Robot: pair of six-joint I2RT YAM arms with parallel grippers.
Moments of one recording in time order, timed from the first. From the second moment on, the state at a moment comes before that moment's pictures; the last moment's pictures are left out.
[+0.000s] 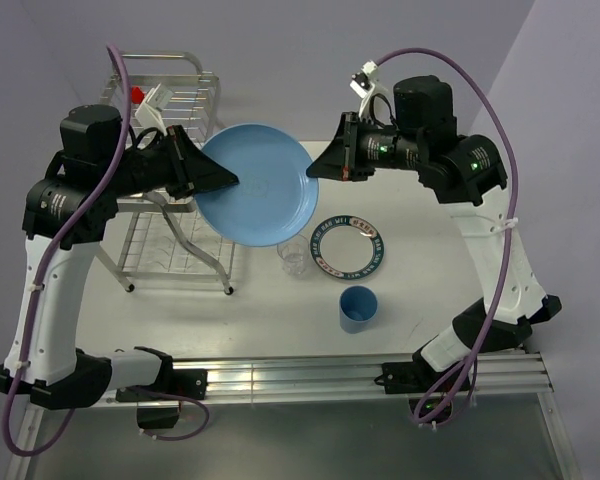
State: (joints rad) left arm -0.34 1.27 1.92 -0.94 0.67 -0.71; right arm 0.56 1.54 2.22 -1.14 -0.46 0.53
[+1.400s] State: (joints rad) left arm -0.35 0.70 1.85 -0.74 -0.01 -0.81; right arm 0.86 1.64 2.13 -0.29 -0.20 0.01
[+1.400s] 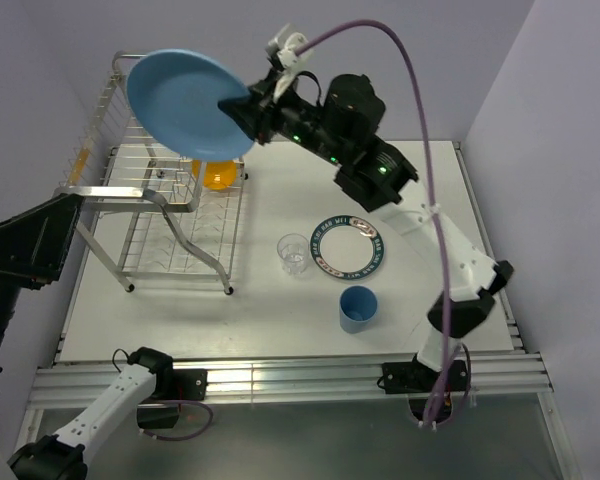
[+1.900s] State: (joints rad) left arm -0.35 0.63 1.68 -0.89 -0.05 -0.84; right arm 0.87 2.14 2.42 0.09 -0.12 -0.38
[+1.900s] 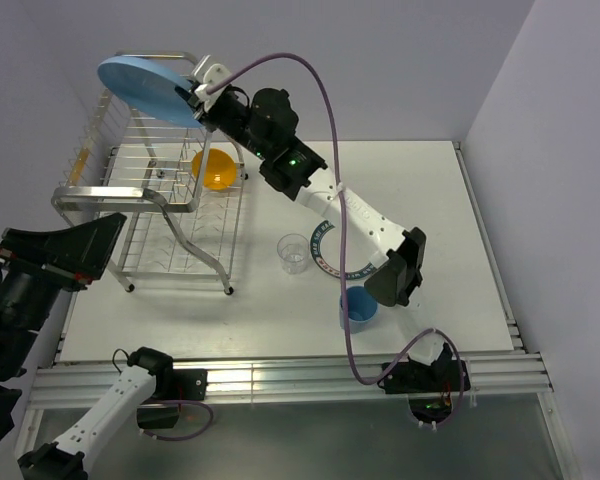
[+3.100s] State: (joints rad) left arm -0.36 0.52 1.57 -0.97 -0.08 -0.95; right arm 0.86 2.31 2.48 0.21 -0.33 -0.32
